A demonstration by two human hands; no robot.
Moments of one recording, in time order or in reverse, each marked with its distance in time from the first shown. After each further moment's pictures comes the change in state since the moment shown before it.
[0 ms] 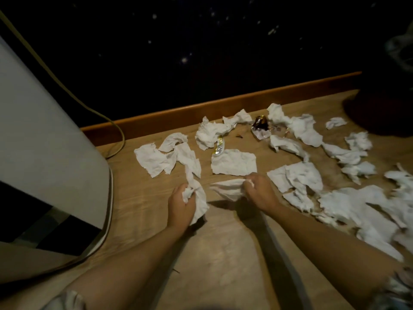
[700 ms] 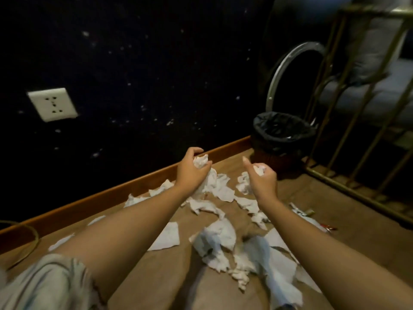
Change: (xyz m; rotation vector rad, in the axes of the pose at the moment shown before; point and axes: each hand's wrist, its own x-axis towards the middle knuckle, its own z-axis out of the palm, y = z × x) left_hand 0.050 0.369 0.159 -0.050 -0.255 0.448; right_hand -0.014 0.004 -0.309 0.705 0.755 0.154
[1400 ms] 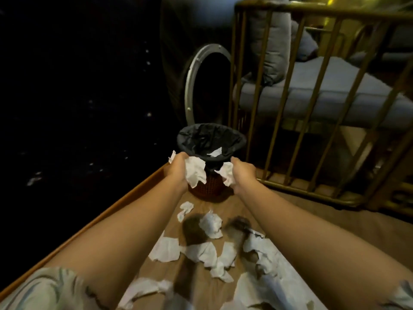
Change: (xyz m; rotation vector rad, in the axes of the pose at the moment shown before) left_hand 0.215 0.018 0.224 -0.780 -0.205 -0.715; right_hand 0.245 0.043 -0.042 0.288 0.481 0.384
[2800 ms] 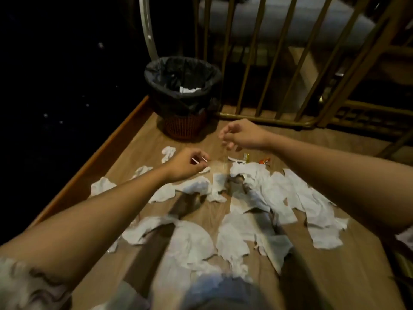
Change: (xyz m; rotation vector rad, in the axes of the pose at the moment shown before) left_hand -0.002 -0.084 -0.098 1.148 -1.029 0.503; right_hand -0.087 0.024 -0.066 -1.033 -0.368 -0.270
